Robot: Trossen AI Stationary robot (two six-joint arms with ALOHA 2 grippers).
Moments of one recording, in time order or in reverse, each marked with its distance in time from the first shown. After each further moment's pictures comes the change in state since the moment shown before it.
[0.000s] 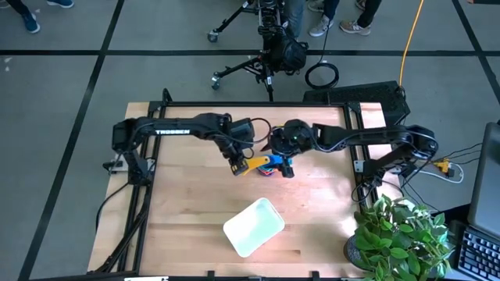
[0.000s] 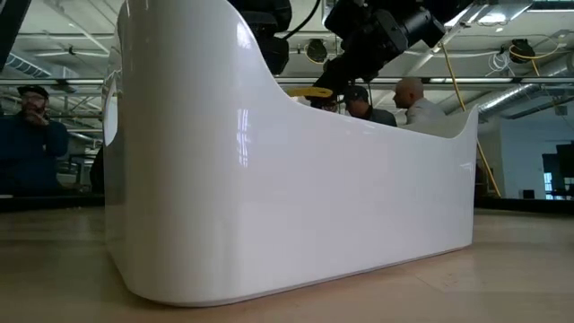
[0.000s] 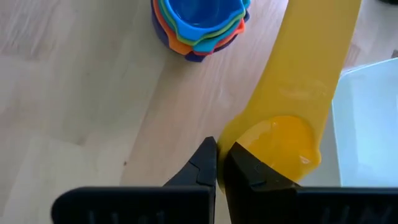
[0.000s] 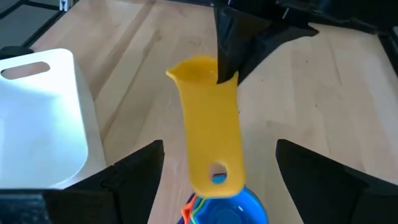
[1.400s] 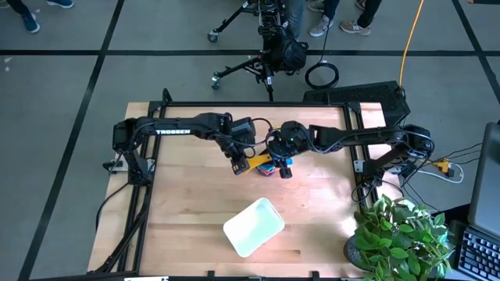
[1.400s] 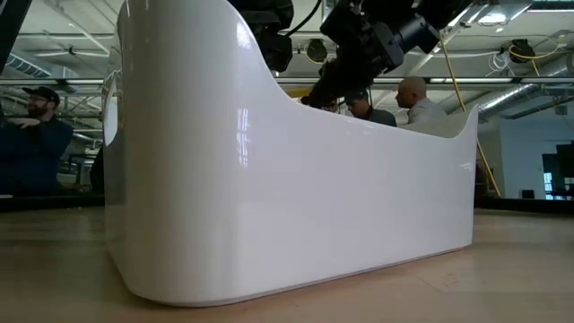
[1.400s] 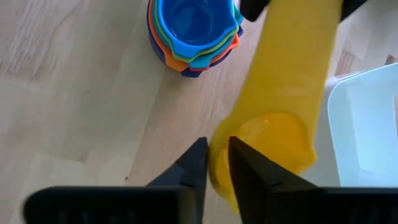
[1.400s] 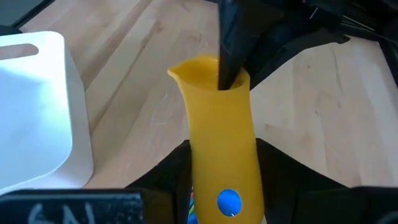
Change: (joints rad) left arm 0.001 0.004 0.006 0.037 -0.001 0.029; right arm -0.001 0.043 -0.001 0.037 0.010 -0.076
